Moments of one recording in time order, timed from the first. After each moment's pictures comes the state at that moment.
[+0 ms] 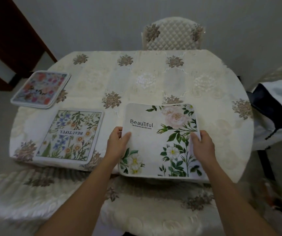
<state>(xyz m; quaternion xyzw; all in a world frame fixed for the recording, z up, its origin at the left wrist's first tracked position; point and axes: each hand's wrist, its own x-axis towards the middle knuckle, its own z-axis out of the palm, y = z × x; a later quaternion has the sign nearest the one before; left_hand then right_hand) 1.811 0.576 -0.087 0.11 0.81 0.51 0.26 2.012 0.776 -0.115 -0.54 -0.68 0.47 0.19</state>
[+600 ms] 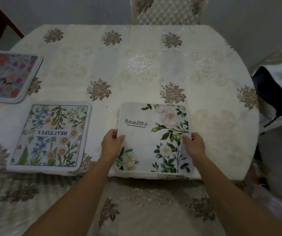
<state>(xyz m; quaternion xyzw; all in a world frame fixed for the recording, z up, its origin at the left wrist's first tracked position) 1.759 0.591 -0.171 0.06 0.86 0.42 0.30 1.965 0.783 -0.201 -0.64 -0.58 0.49 0.09</state>
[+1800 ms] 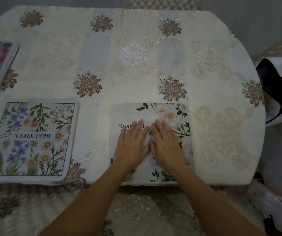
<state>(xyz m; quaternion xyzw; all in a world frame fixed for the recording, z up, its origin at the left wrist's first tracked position) 1.791 0.631 -0.223 0.53 0.83 0.07 0.14 1.914 0.733 -0.223 -0.30 -0.95 0.13 0.03</state>
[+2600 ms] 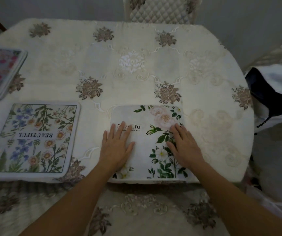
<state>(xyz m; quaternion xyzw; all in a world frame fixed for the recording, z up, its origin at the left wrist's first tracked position) 1.771 0.598 -0.222 0.46 0.88 0.03 0.13 1.980 0.782 -0.222 -0.34 -0.93 0.16 -0.05</state>
